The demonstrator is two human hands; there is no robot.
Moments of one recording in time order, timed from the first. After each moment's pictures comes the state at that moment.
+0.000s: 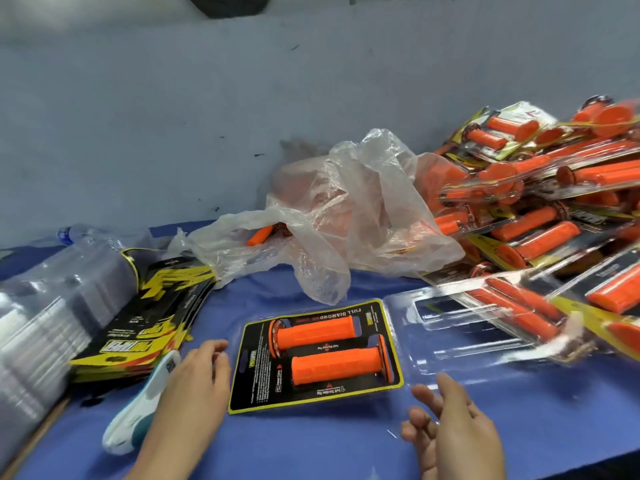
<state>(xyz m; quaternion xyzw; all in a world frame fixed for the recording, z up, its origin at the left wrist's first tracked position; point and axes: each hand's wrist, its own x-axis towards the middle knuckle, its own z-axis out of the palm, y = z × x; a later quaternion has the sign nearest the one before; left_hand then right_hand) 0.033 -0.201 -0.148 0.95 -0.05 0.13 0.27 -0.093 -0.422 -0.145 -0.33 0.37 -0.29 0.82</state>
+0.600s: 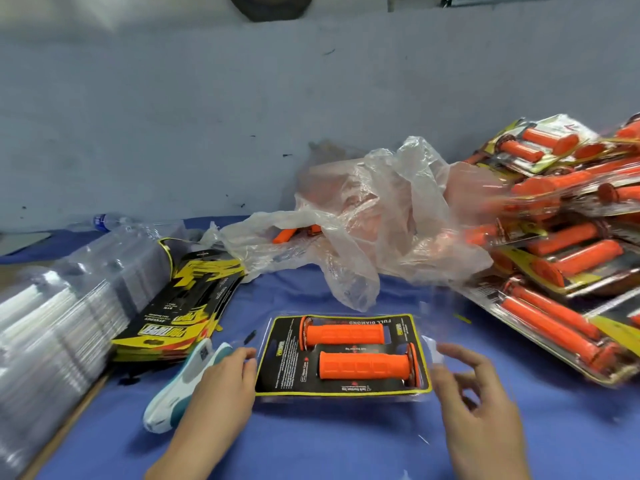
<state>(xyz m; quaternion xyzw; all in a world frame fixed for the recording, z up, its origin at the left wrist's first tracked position) 0.030 -0.186 -0.153 0.95 -0.05 0.07 0.29 -0.087 -0.419 -0.156 -0.71 0.21 -0.36 0.58</state>
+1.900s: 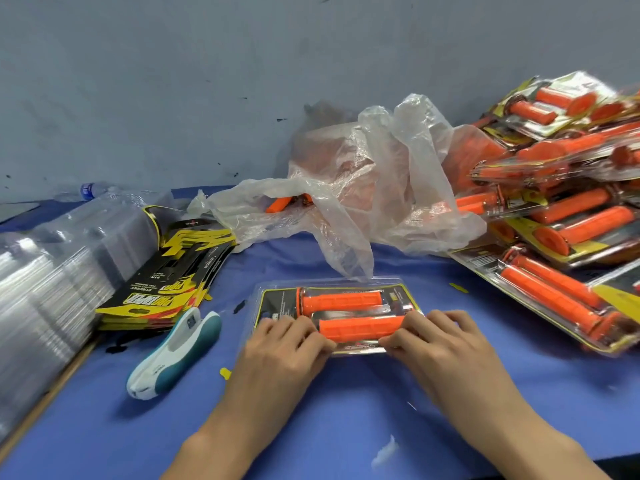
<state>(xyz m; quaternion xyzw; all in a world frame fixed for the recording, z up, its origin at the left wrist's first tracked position) 0.007 -0.238 -0.163 0.83 -0.41 0.36 0.08 -0.063 -0.466 -0.161 -0.93 -0.13 -0.35 -0.03</state>
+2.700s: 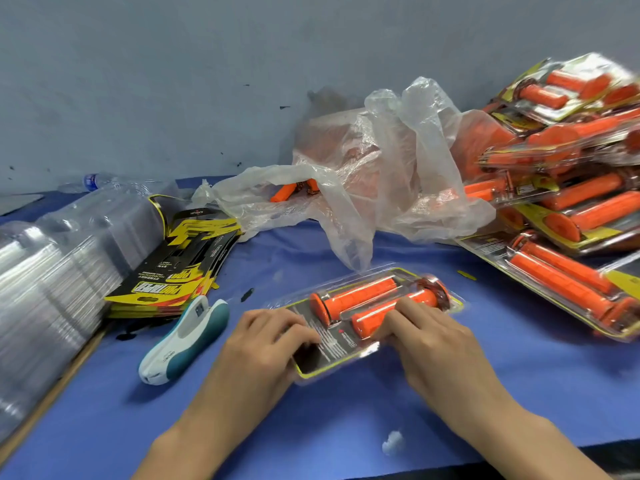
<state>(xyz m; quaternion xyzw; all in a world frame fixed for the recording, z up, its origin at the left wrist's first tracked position) 0.007 -0.200 -0.163 0.84 -0.44 0.29 0.15 -0.062 -0.437 -0.156 -0.94 -0.10 -0.31 0.09</state>
